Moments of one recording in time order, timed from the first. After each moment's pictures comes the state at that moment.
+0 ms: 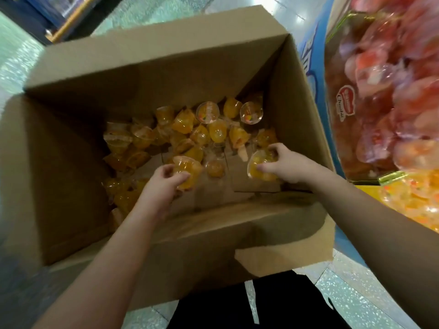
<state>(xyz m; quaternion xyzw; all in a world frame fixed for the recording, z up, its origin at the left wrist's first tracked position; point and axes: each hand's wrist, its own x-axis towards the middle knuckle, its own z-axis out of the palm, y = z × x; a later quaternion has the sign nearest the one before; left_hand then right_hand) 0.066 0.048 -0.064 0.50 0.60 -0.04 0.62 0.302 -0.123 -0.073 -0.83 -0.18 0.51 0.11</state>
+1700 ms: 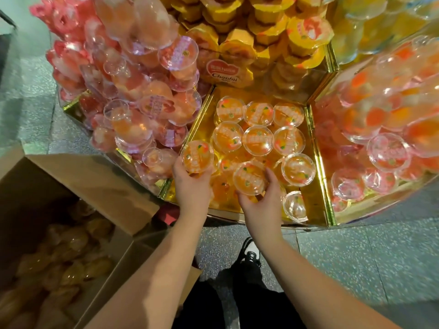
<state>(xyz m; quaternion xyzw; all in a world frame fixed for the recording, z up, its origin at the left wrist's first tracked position) 0.361 -0.352 -0.051 0.79 0.29 0.01 0.54 0.304 -0.485 -0.051 -0.79 0.23 0.00 0.56</state>
